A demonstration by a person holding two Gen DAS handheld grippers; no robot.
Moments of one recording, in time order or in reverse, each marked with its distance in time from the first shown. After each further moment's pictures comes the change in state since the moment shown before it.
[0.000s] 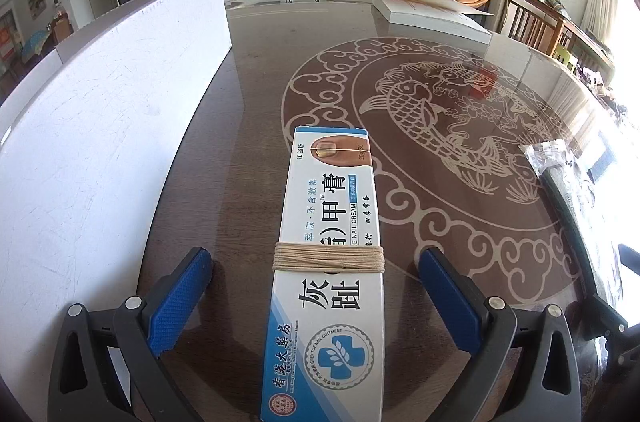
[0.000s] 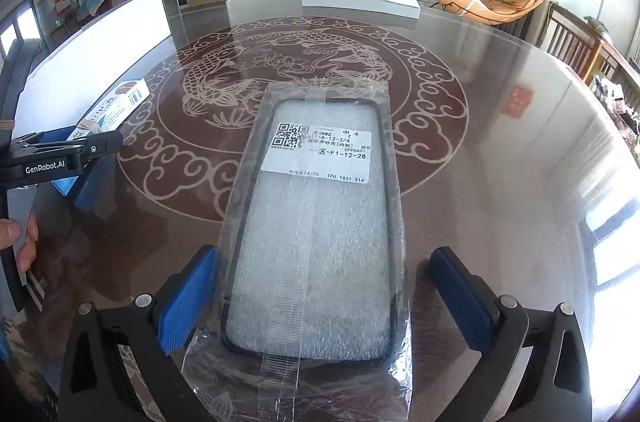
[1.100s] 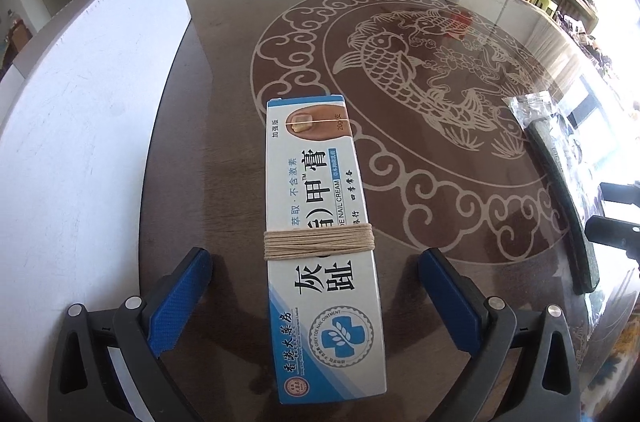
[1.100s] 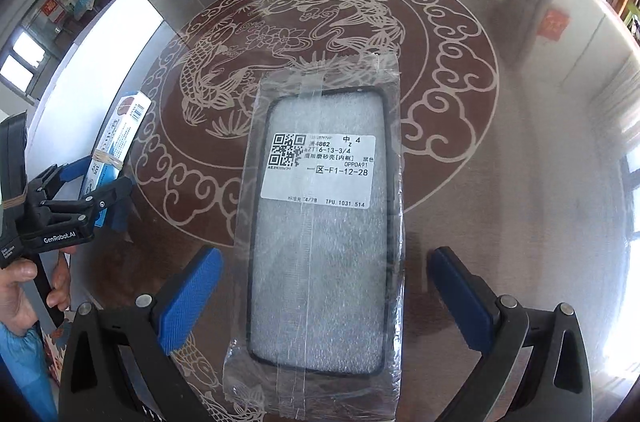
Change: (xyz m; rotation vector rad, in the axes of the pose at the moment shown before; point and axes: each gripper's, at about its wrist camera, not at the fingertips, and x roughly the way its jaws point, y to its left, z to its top) left arm 0.006 -0.004 0.020 0.131 0.220 -0.074; right arm 0.030 -0.026 0.056 0.108 0.329 0.176
